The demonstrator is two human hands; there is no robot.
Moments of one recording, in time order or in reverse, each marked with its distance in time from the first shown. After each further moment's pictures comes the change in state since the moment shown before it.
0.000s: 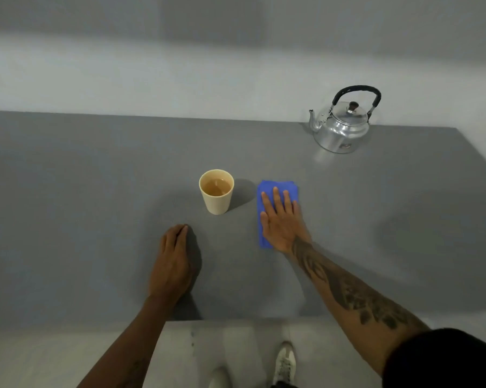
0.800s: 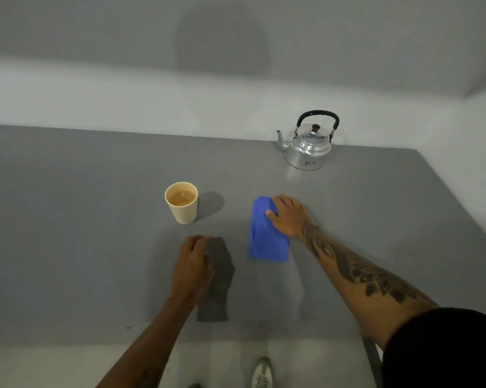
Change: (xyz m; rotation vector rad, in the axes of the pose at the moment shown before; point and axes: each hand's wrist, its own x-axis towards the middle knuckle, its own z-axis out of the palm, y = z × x) left_hand -0.016 0.128 0.034 -0.157 0.115 0.058; right_hand 0.022 0.112 -0.068 0.198 -0.199 0.003
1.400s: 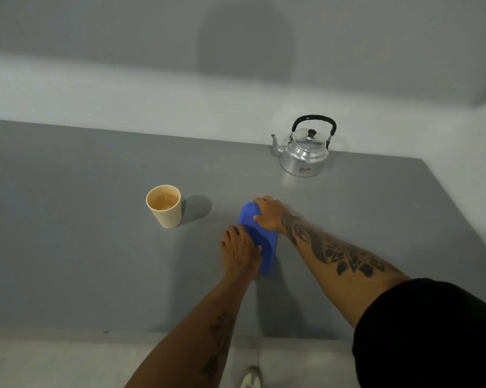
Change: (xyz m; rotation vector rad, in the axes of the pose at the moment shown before) left_hand 0.060 0.121 0.099 0.215 -0.087 -0.212; right_hand 0.044 0.007 -0.010 -0.028 -0.205 -0.089
